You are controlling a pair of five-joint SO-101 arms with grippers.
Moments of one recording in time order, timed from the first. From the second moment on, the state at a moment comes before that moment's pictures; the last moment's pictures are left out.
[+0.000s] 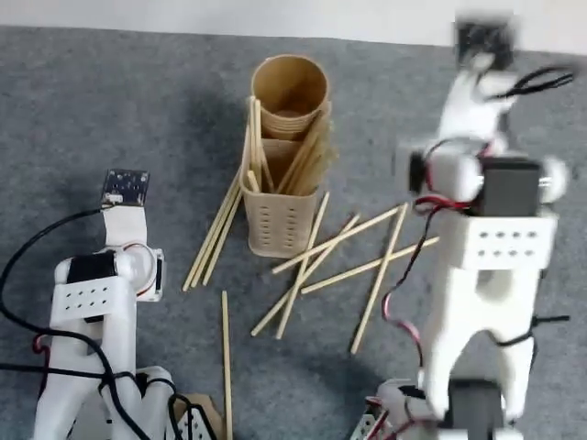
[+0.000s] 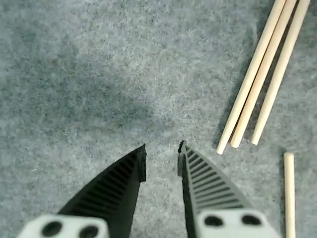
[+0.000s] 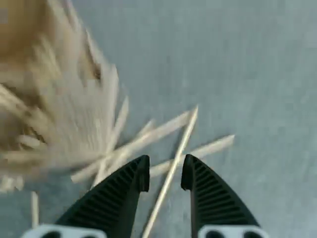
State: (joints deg) left arm -17.4 -40.0 61.1 58.7 -6.0; right arm -8.4 -20.3 -6.0 94.8 0.4
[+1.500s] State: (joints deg) left arm -17.4 -40.0 61.1 58.7 -6.0; right arm -9.1 4.3 35.6 48.7 -45.6
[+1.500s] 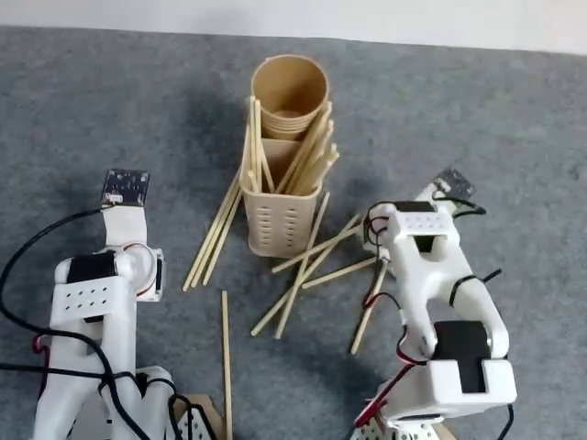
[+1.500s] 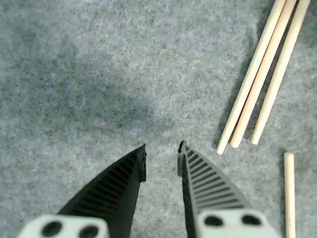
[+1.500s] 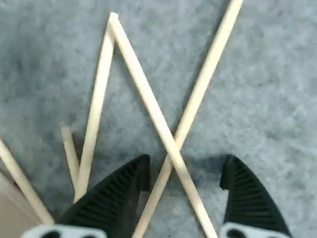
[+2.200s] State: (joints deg) left arm -17.4 -40.0 61.1 58.7 -6.0; right arm -4.5 5.8 12.8 70.4 -21.0
